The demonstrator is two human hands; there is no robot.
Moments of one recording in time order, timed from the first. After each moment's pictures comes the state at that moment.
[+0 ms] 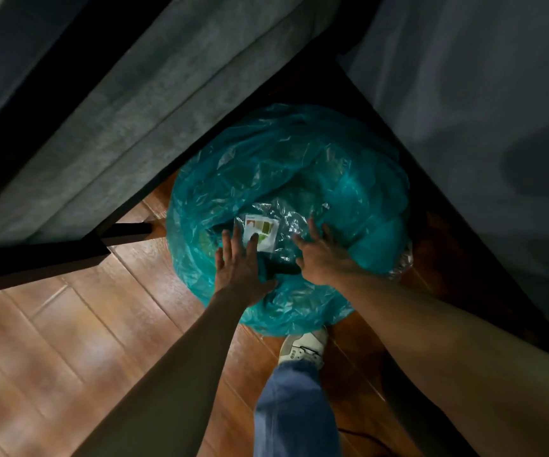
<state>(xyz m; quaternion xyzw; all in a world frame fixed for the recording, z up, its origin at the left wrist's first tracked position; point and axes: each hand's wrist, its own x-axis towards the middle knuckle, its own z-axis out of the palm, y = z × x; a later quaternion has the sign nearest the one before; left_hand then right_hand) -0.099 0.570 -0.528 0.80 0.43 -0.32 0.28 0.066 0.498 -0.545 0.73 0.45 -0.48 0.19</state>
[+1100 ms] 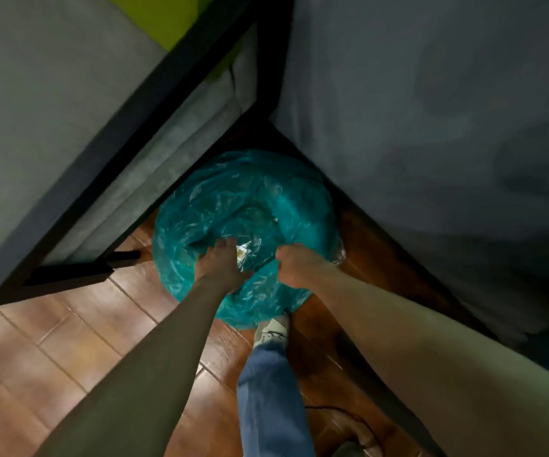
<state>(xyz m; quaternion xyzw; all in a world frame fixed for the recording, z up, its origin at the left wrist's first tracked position) -0.049 0.565 -0.364 0.82 0.41 -0.31 0.27 0.089 0.461 -0.323 0.79 0.38 -0.48 0.08</state>
